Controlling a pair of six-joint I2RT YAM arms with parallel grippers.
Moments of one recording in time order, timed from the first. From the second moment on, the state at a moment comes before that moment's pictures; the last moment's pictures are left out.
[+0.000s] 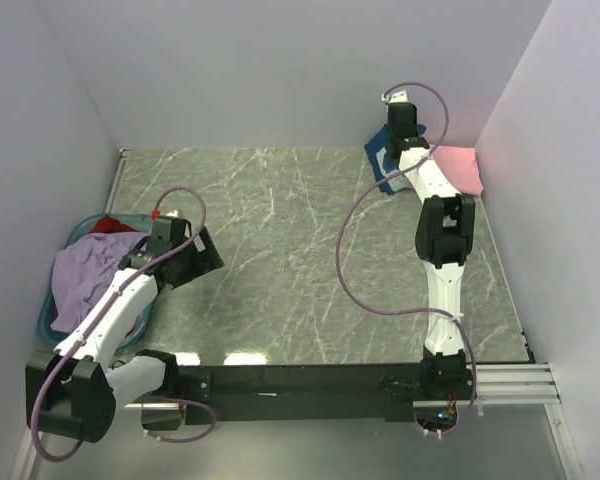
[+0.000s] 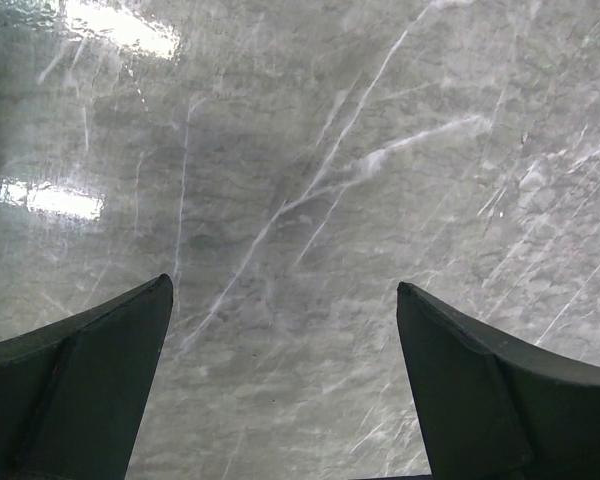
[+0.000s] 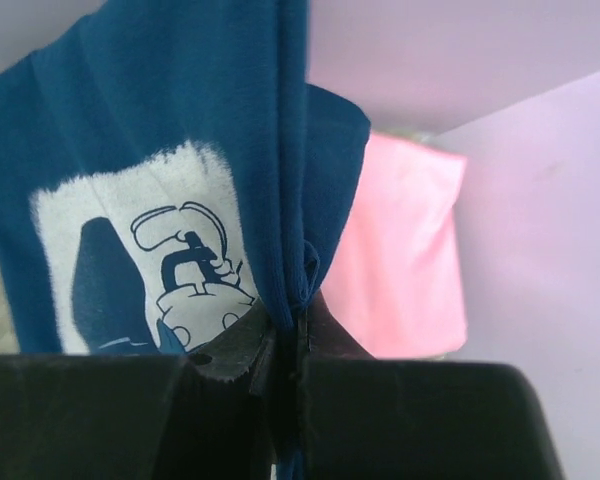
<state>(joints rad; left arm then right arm) -0.19 1.08 0.75 -0.59 0.00 -0.62 0.11 2.36 2.13 -0.30 0.51 -0.34</state>
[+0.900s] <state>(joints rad) -0.31 1.10 0.73 -0.59 -0.05 -0.65 -0.03 2.37 2.16 -0.25 0.47 -0.32</state>
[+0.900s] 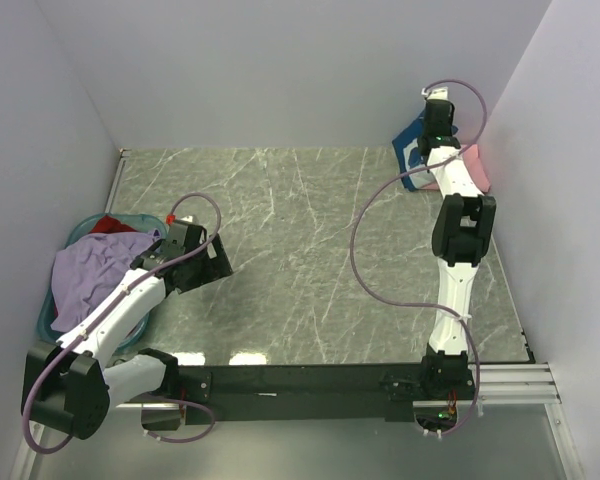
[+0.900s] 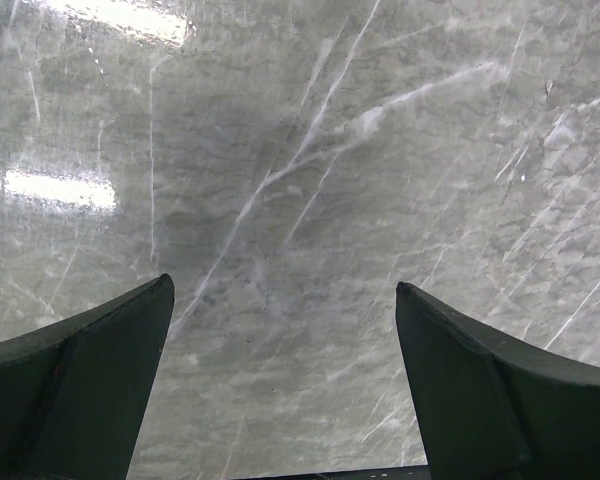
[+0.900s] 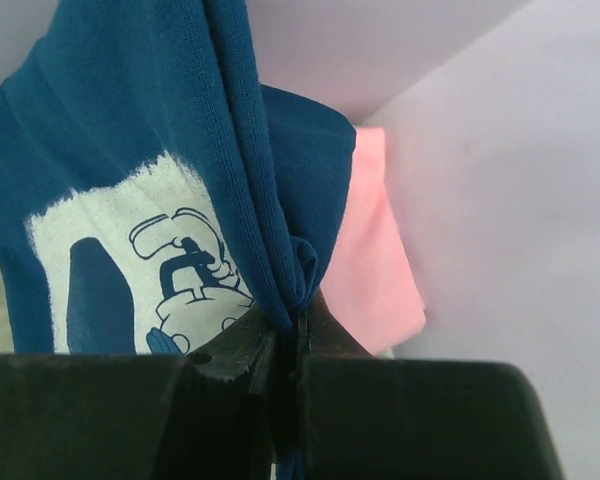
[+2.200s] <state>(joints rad) -0.33 1.13 0.73 -0.59 -0.06 -0.65 -0.13 2.52 2.16 -0.03 0.54 -0.33</state>
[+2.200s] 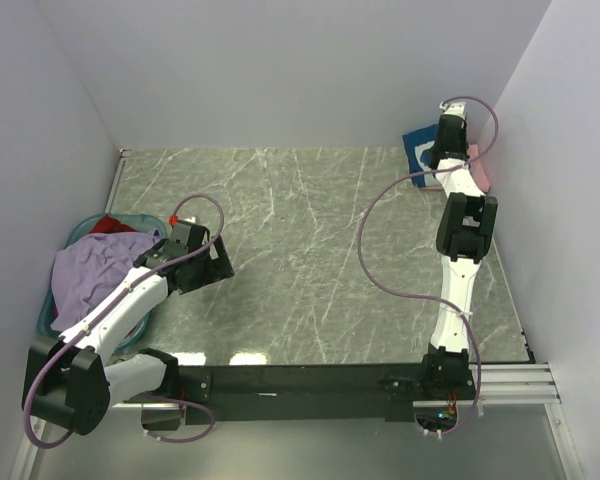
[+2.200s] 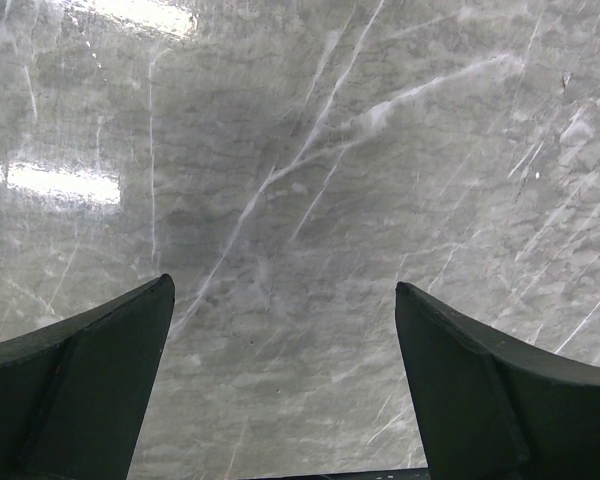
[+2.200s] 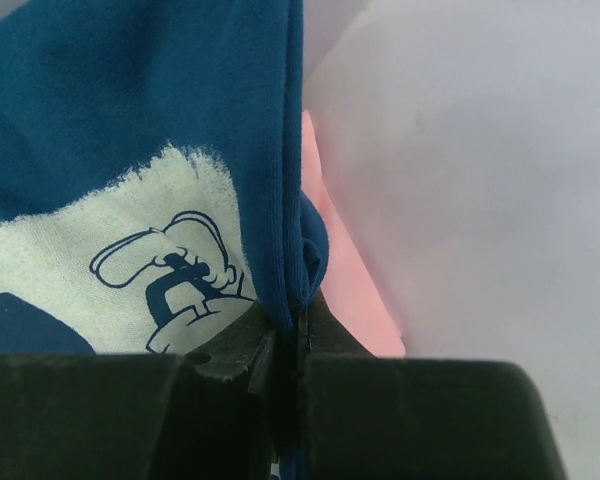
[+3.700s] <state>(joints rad) -0.34 0.59 0.76 -0.65 -0.29 -0.70 -0.12 1.32 1.44 -0.44 0.14 0.33</state>
